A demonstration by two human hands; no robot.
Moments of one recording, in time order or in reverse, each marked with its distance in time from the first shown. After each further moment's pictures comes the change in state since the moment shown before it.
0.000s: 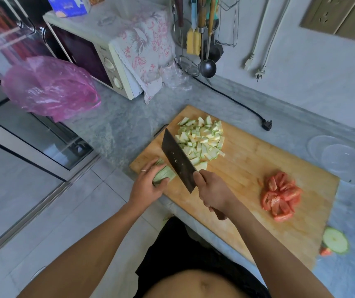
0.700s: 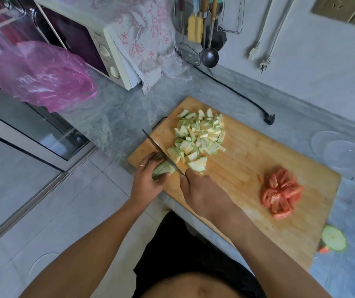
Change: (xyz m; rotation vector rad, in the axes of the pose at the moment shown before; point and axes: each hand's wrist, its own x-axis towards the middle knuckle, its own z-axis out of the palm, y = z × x) left_hand 0.002 0.003 0.013 -0.017 0.119 0.002; right_hand -0.011 -0.017 0.020 -0.316 0.051 -0.180
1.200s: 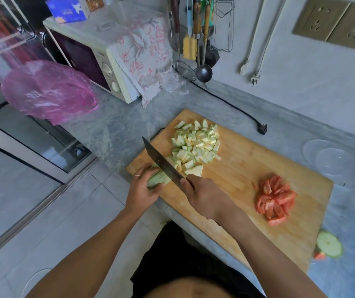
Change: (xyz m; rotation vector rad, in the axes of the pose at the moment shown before) left_hand -0.005 -0.001 -0.009 0.023 -0.044 -0.027; right_hand -0.009 0.003 -0.025 0.095 -0.034 -0.013
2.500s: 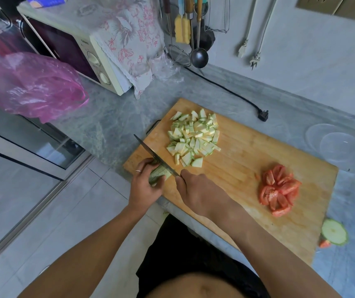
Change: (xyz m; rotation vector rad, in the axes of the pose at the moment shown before) left_hand 0.008 0.010 0.008 0.019 0.059 0.040; right_hand 0.018 0.007 0.021 -0.079 0.022 -0.019
